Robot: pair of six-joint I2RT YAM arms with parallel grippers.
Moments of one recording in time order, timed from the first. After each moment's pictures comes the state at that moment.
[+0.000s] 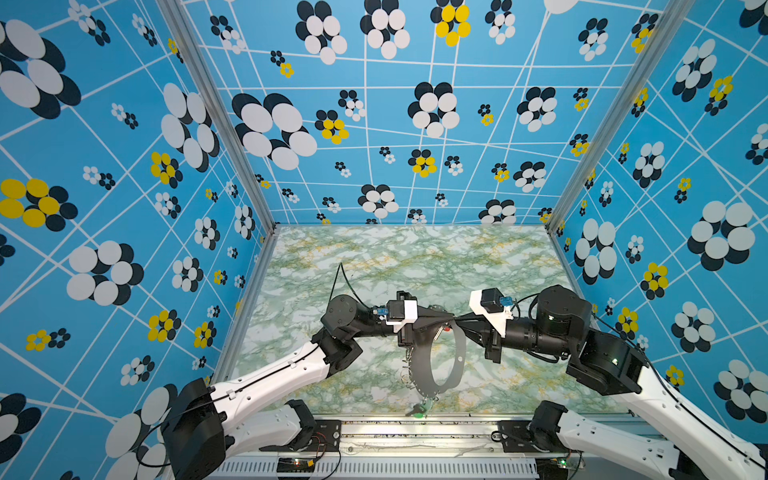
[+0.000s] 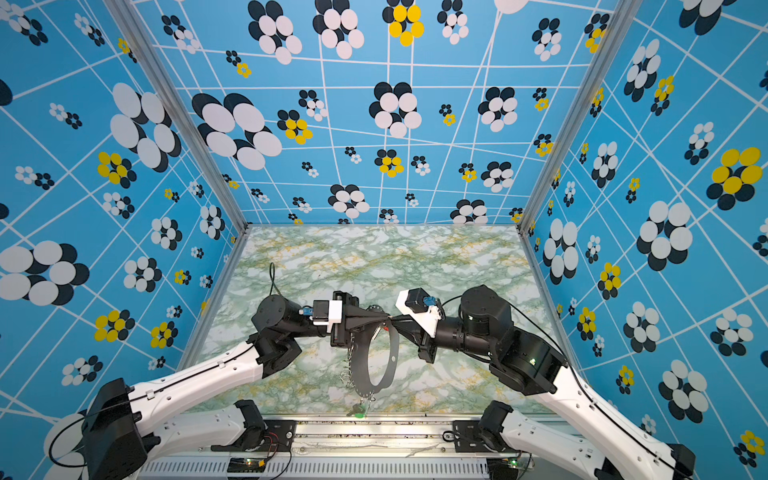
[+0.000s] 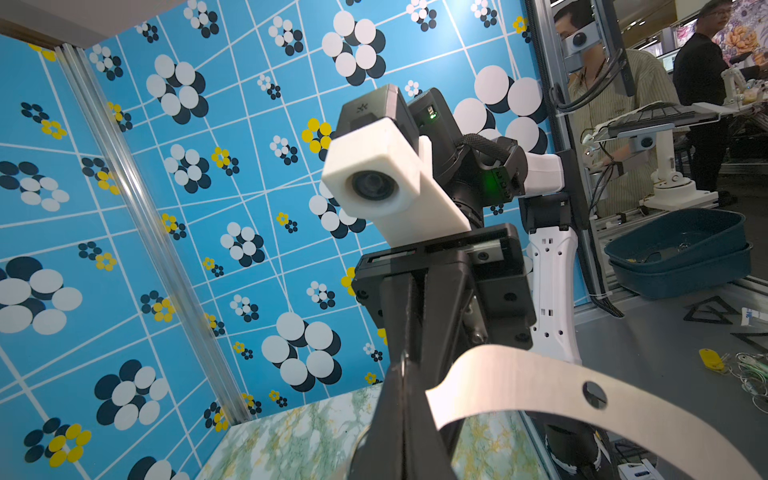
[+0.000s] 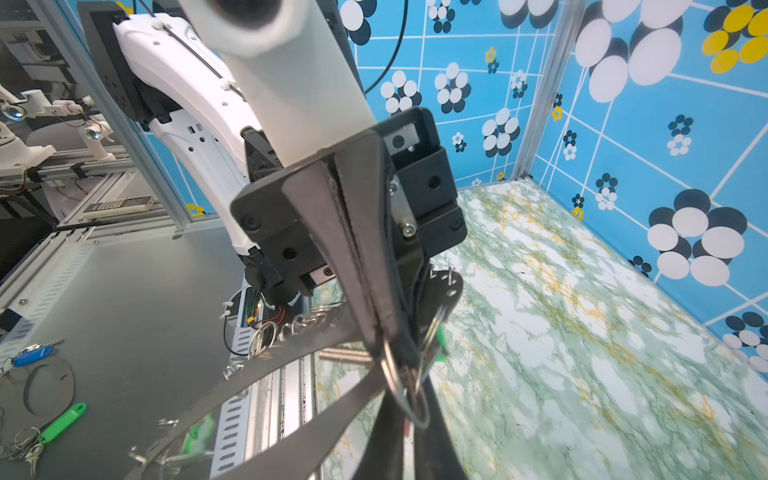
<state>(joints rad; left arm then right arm) -0.87 1.14 0.76 0.79 0.74 0.07 0.88 0.81 1.06 -0.53 -0.36 -0.16</state>
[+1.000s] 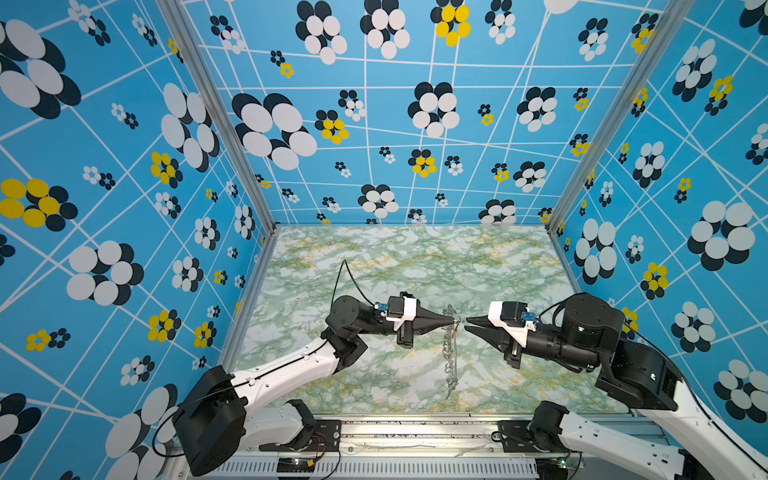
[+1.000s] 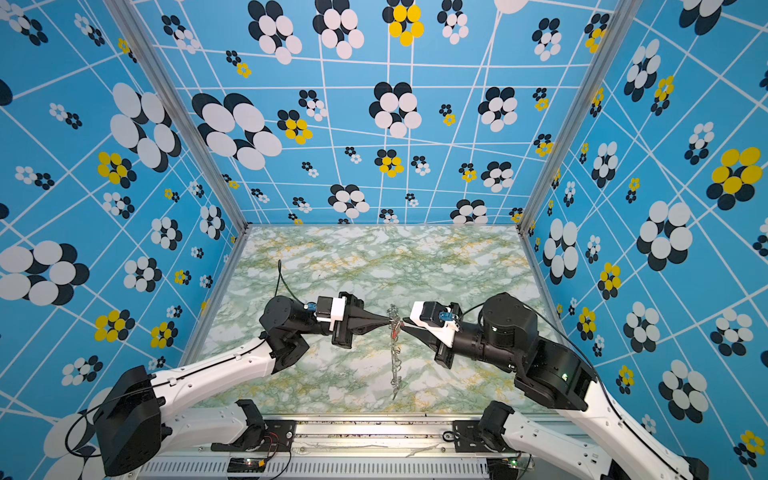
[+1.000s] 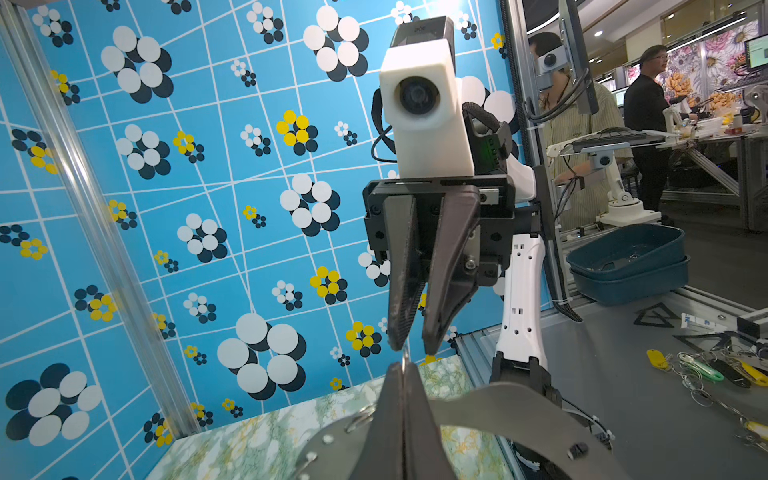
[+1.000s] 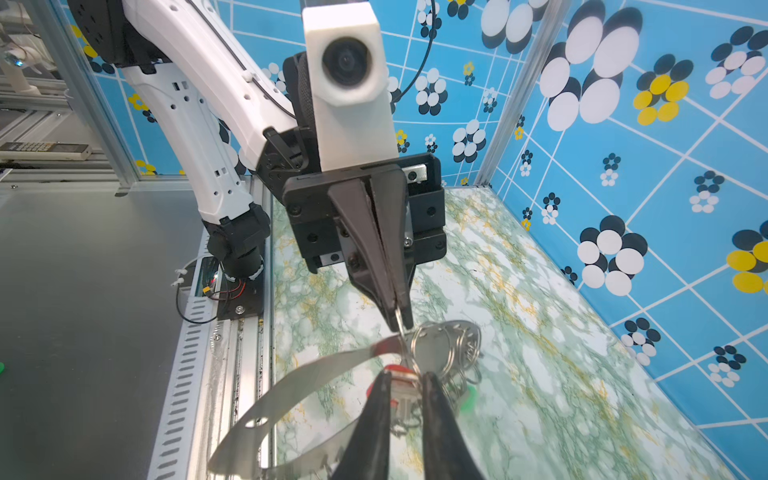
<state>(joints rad) -0.83 1.22 0.72 0.96 0.86 -0.07 0.90 0.74 1.14 -0.67 -0.24 -0.33</state>
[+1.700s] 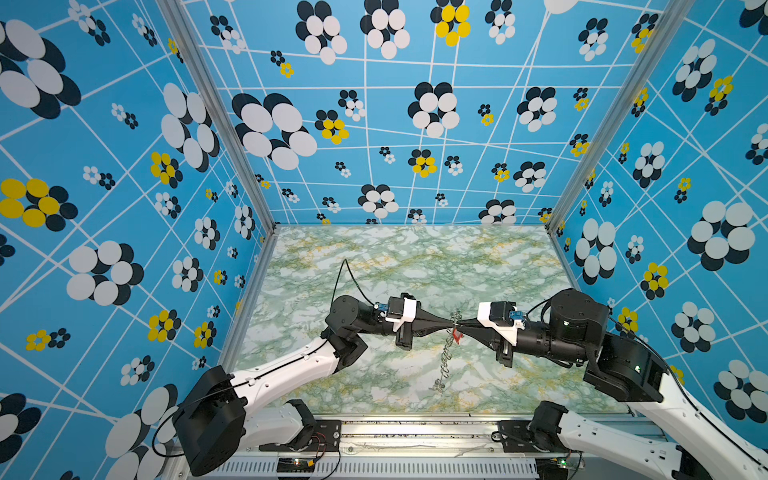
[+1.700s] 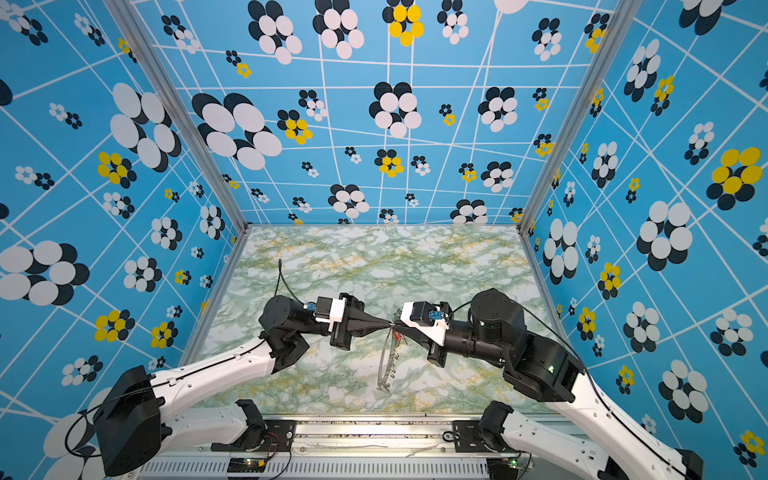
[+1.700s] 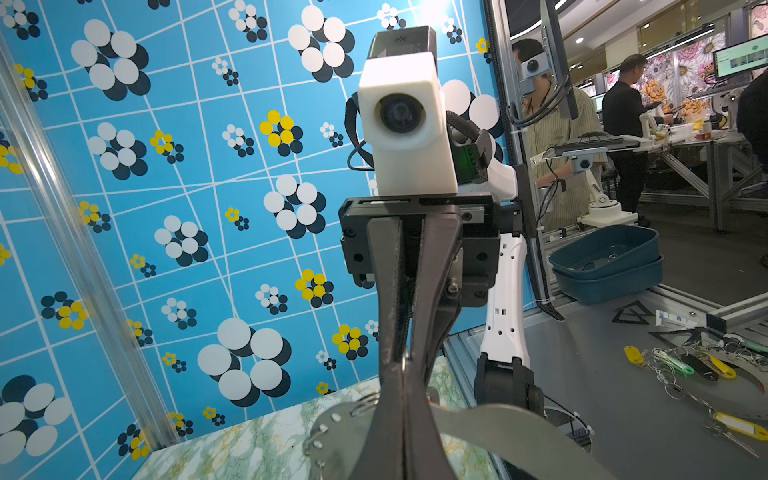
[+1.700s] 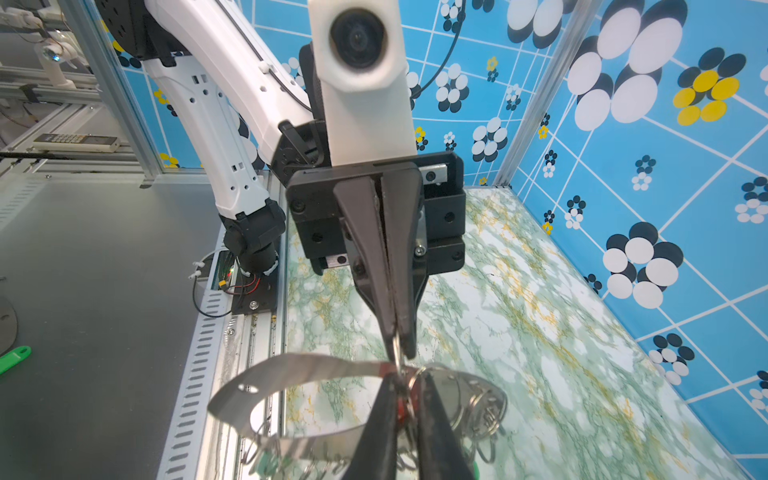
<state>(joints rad) -0.83 1.22 0.72 0.97 0.90 -0.09 0.90 0.78 1.13 -0.64 -0.30 -0.34</state>
